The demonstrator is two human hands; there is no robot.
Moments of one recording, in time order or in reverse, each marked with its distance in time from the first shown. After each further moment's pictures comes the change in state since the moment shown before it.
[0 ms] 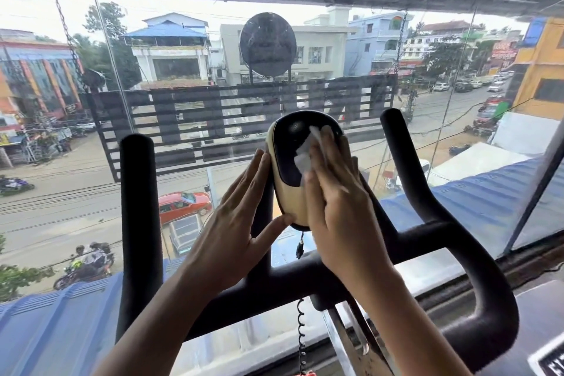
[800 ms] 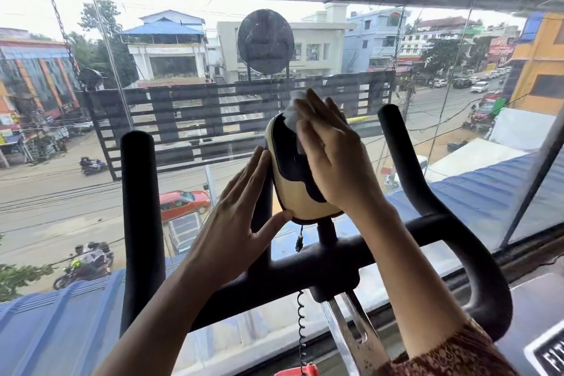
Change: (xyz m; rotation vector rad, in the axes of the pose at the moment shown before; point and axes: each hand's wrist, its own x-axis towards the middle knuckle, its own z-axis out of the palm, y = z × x) left_hand -0.001 0.002 -0.002 -0.003 -0.016 -0.036; right_hand 0.057 0.006 -0.006 0.056 -0.098 0.013
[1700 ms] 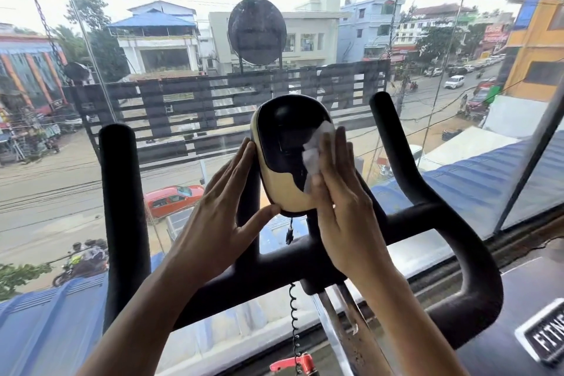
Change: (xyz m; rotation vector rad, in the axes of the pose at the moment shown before) left_hand 0.000 -0.002 0.001 0.022 0.029 0.032; right_hand -0.082 0.009 0.002 0.105 -0.001 0.111
